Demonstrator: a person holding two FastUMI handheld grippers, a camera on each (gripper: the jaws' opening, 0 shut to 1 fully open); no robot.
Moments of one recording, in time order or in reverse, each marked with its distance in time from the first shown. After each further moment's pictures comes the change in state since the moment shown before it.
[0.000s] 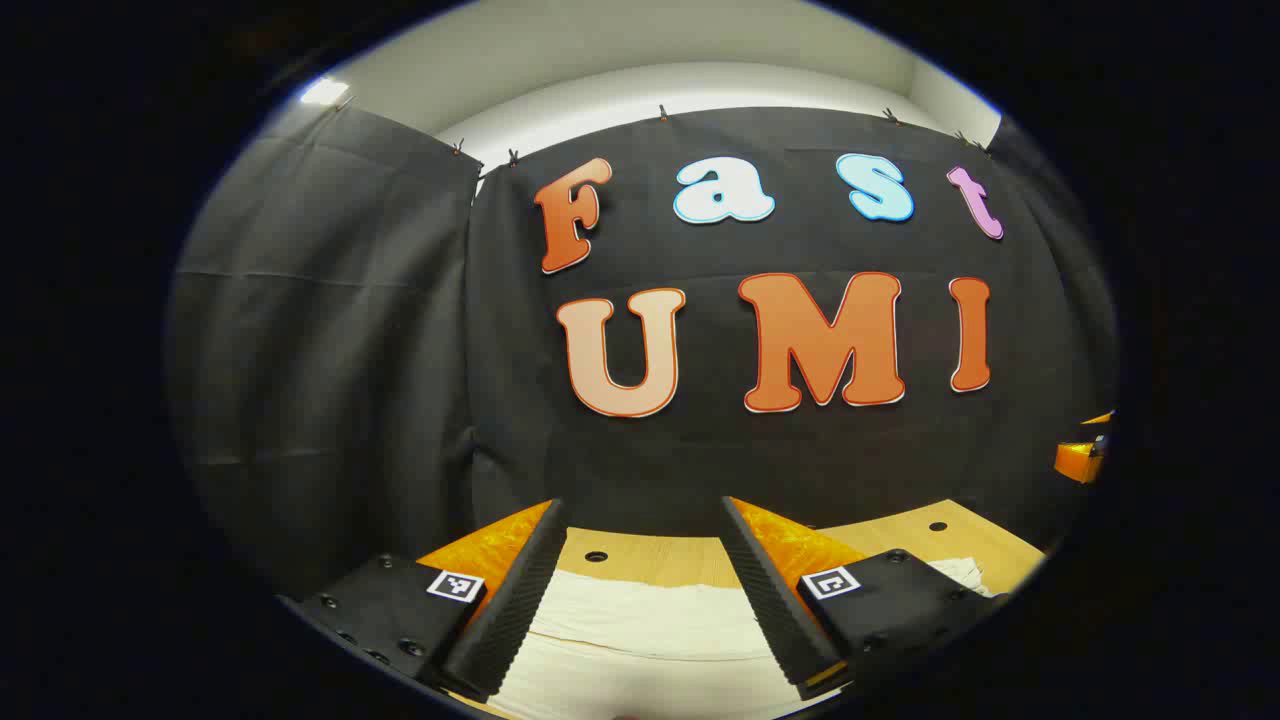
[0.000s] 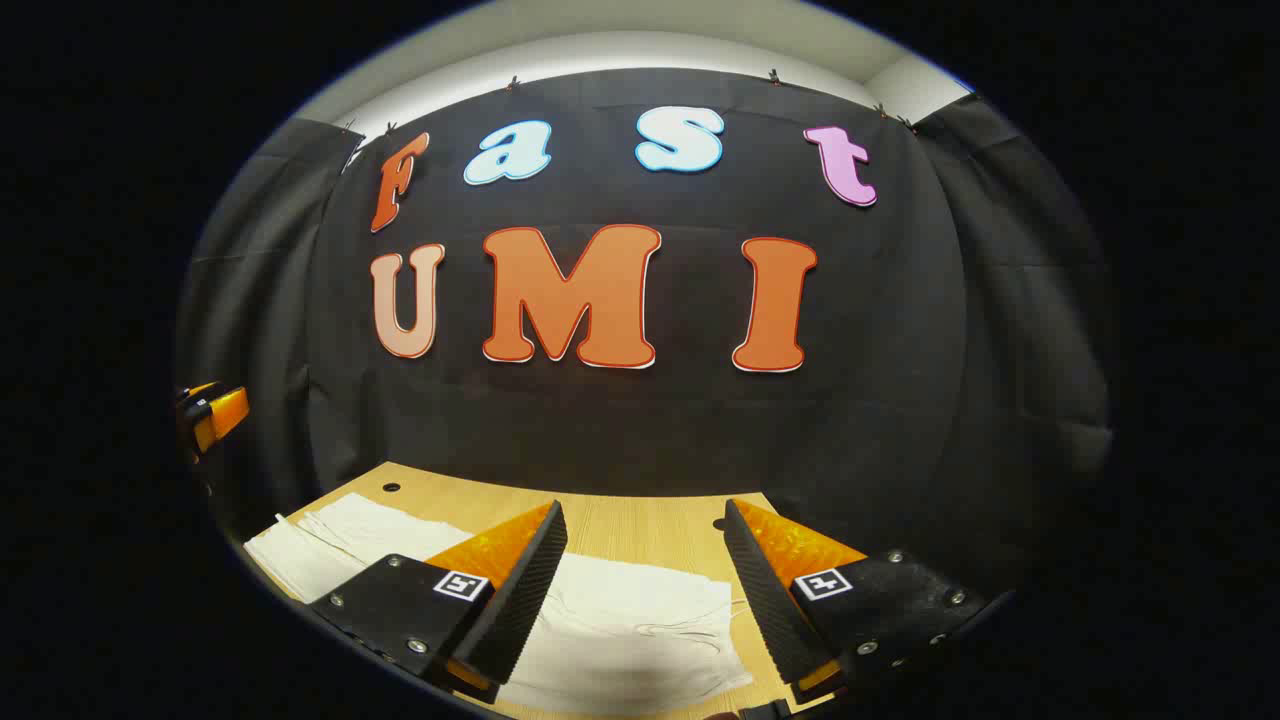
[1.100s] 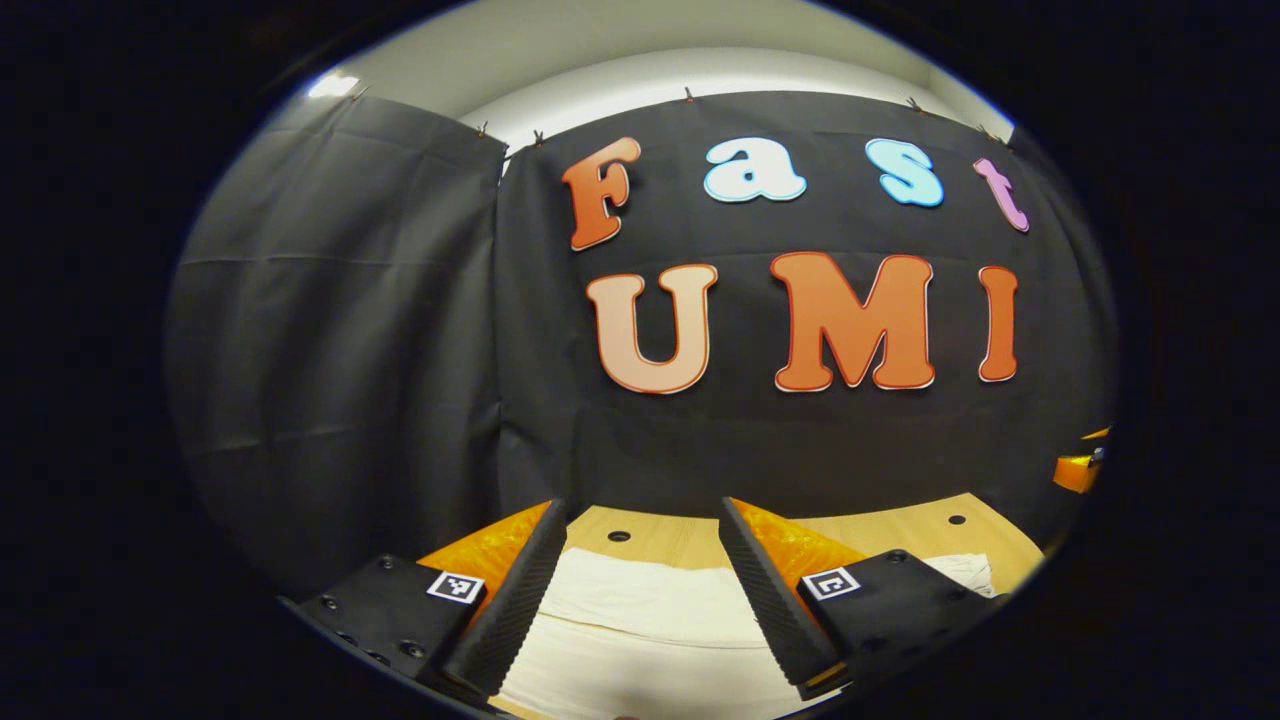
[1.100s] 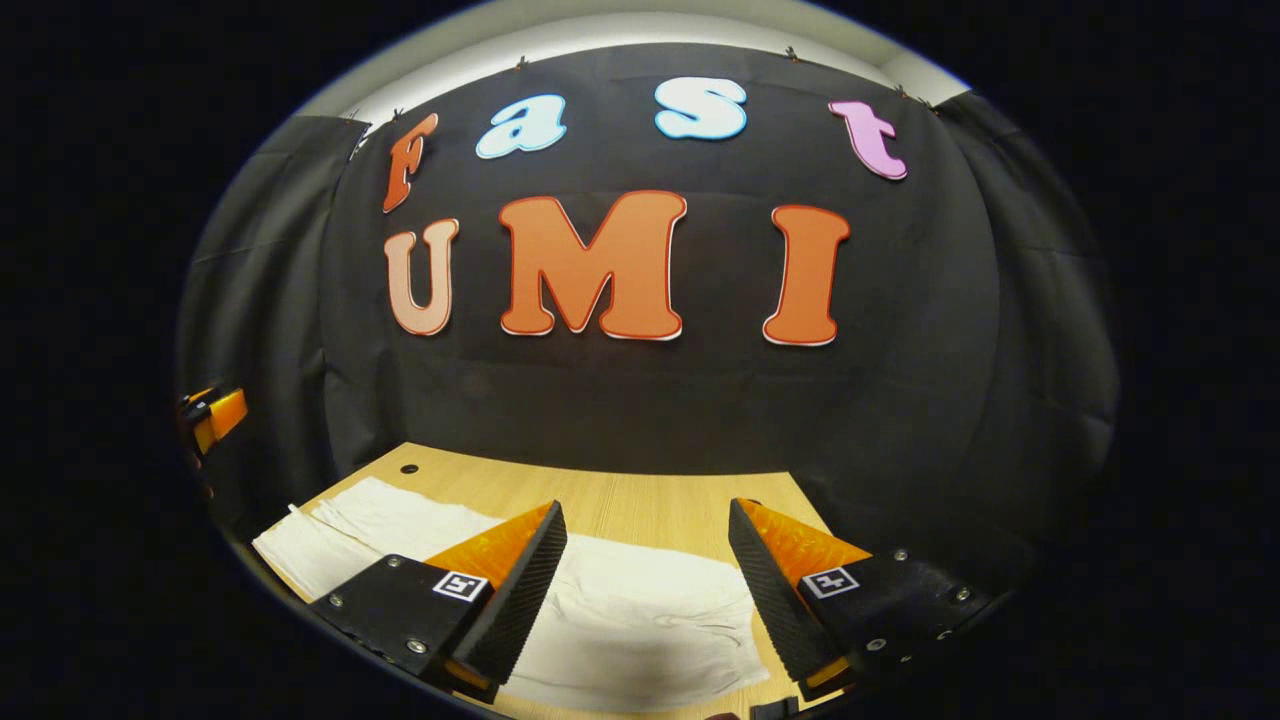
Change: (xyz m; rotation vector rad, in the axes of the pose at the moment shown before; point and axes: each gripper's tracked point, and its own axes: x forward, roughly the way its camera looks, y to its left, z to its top) left arm -0.001 0.032 -0.042 -0.042 0.126 0.100; right arm 0.024 0.016 -0.034 0.009 0.140 0.076
